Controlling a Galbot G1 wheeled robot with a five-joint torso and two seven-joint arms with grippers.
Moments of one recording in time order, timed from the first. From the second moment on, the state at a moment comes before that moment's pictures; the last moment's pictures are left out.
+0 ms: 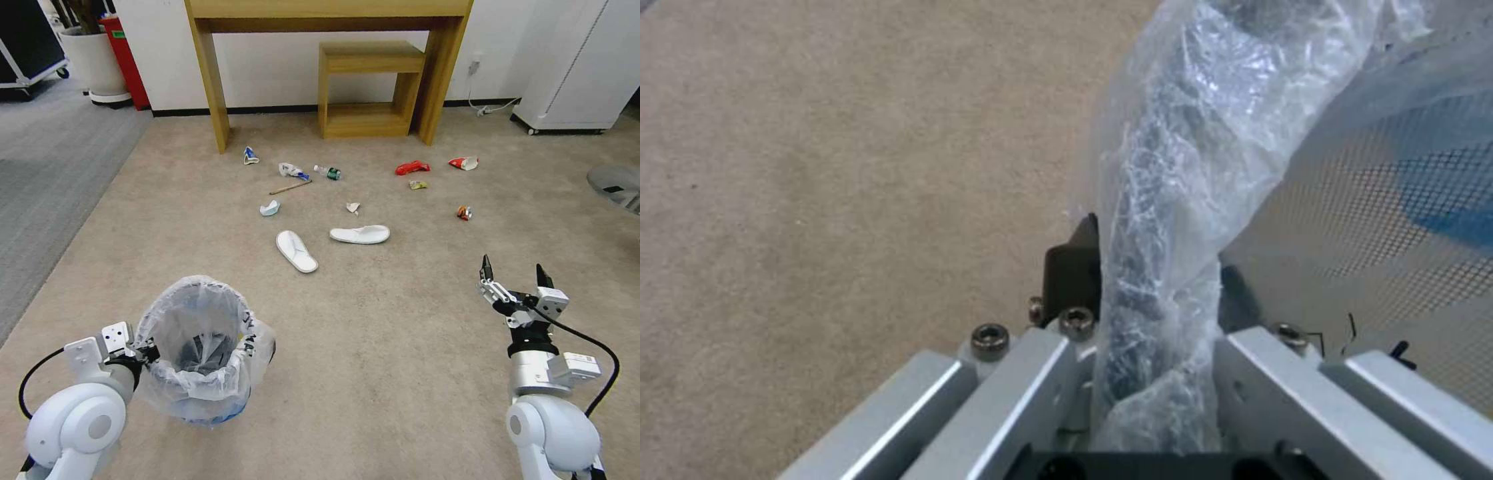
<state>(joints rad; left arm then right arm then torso) 1.48 -1.09 -0.75 -2.19 -1.01 0.74 -0.69 -1.44 1.43 0.76 2.09 0.30 0.05 0.04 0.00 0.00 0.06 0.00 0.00</state>
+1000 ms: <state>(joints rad) 1.47 -1.10 -0.74 -2.19 -1.01 0.74 -0.69 -1.45 1.43 0.77 2.11 0.27 0.03 0.01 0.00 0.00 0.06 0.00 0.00</state>
